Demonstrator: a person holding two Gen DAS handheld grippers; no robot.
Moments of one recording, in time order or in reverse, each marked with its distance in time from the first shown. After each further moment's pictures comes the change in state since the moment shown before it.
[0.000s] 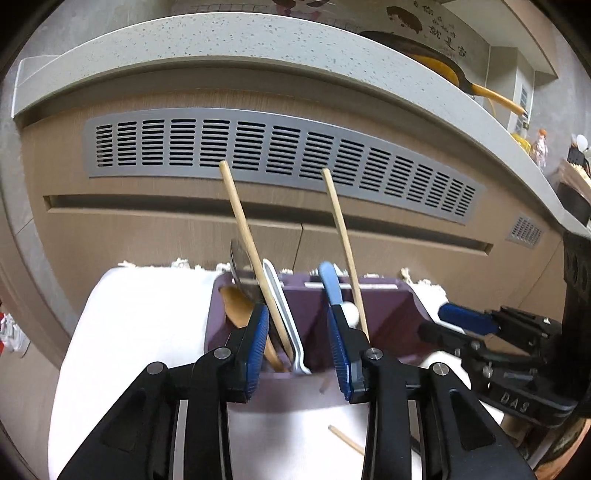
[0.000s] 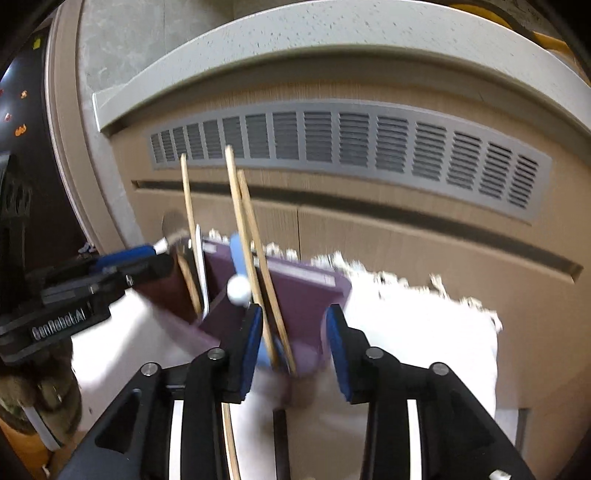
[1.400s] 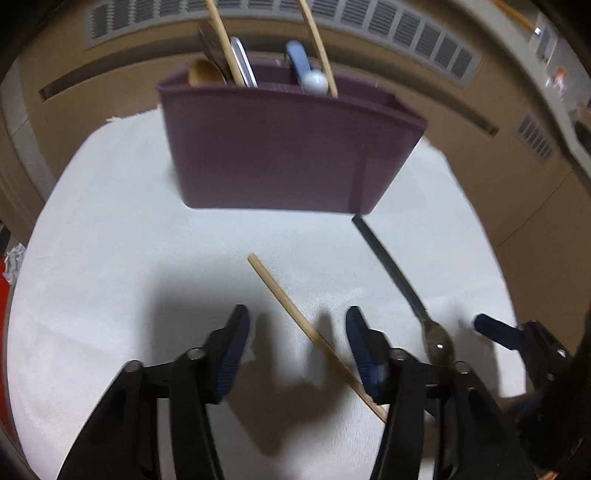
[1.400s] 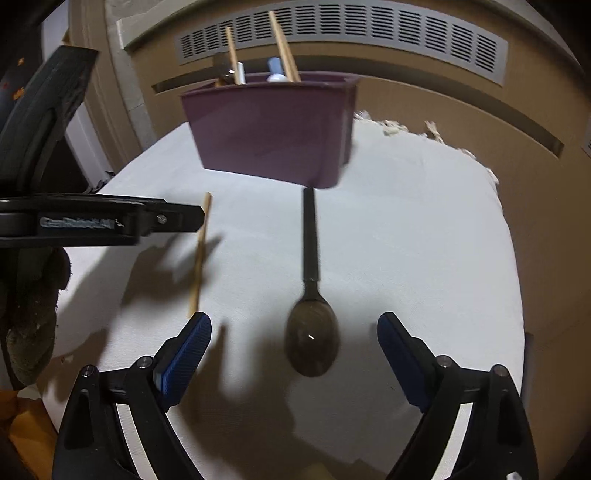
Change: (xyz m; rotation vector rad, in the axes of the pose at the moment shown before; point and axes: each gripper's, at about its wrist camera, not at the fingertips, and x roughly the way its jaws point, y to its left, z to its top) left arm 0.007 -0.042 -0.119 -0.030 0.426 0.037; right arm -0.037 0.020 -0.149 0.017 0.215 -0.009
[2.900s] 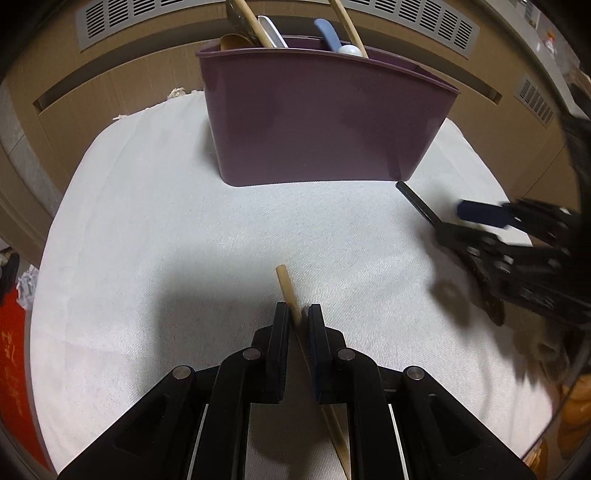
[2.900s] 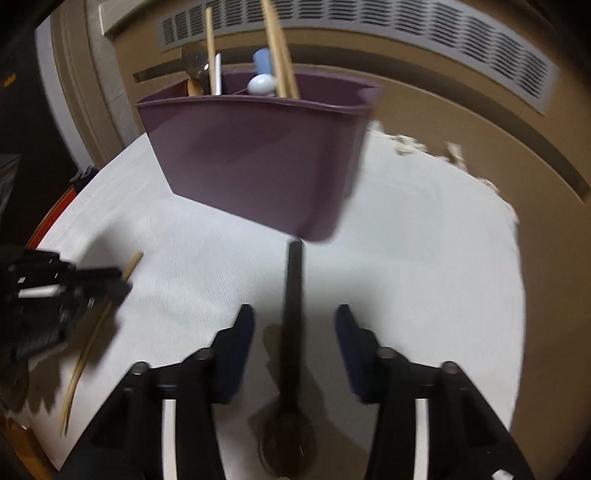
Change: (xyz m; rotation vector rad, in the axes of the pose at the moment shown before) left arm 0.012 0.043 -0.006 0.117 0.032 0.027; right arm 0.057 0.009 0.081 -0.075 0.081 -0.023
